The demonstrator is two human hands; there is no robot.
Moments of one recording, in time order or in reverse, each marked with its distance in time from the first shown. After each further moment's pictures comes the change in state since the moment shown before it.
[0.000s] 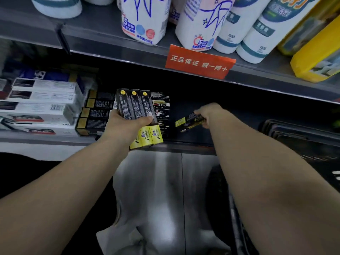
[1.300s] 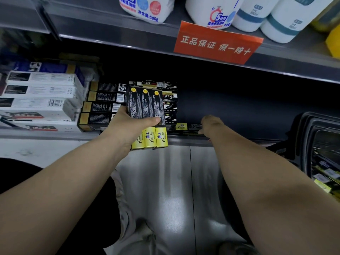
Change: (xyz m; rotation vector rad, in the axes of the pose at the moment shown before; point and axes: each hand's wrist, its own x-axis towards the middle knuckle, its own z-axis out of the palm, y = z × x) left_hand 0.016 -0.006 -0.001 0.143 -0.079 -0.072; right_hand 0.042 0.056 0.046 -1.102 -0.038 -0.091
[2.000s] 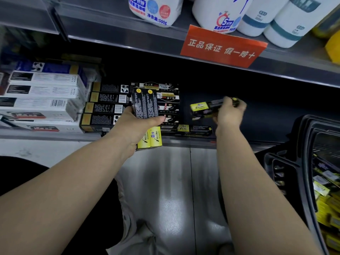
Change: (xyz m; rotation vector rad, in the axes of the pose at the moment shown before) left_hand 0.011 -0.005 -0.001 -0.050 -0.090 -0.024; right_hand -0.057 -0.005 -0.033 1.782 0.569 0.252
